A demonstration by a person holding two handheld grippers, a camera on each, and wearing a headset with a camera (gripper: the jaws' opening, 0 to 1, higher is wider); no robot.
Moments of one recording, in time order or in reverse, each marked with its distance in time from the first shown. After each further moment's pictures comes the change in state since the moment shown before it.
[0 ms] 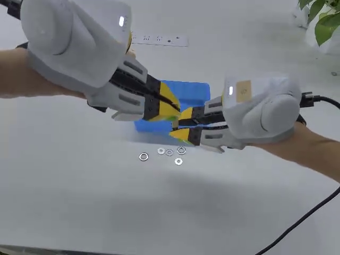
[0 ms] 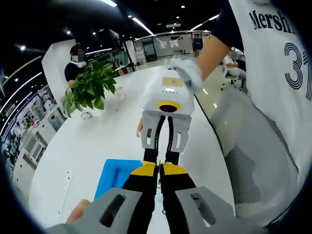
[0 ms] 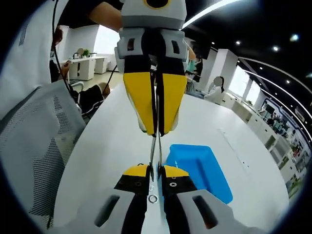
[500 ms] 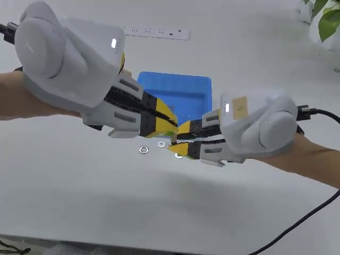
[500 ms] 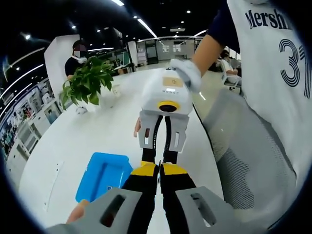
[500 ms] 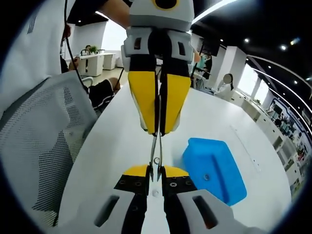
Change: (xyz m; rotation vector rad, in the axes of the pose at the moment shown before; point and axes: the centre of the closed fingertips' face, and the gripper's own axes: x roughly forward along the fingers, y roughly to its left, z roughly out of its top) left arm 0.008 -0.028 -0.012 -0.051 -0.027 -0.038; right arm 0.006 0.030 -0.017 -0.023 0.039 0.081
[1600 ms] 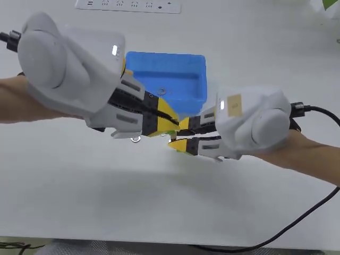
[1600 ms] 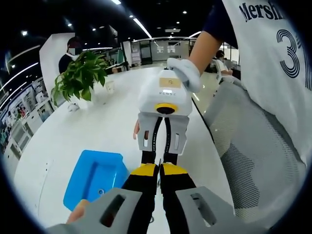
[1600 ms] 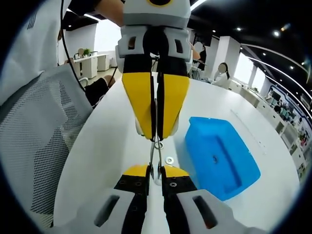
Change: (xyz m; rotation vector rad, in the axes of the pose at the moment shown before) left arm 0.031 0.003 -0.013 -0.015 -0.013 -0.062; right arm 0.012 -0.002 -0.036 0.095 0.024 -0.008
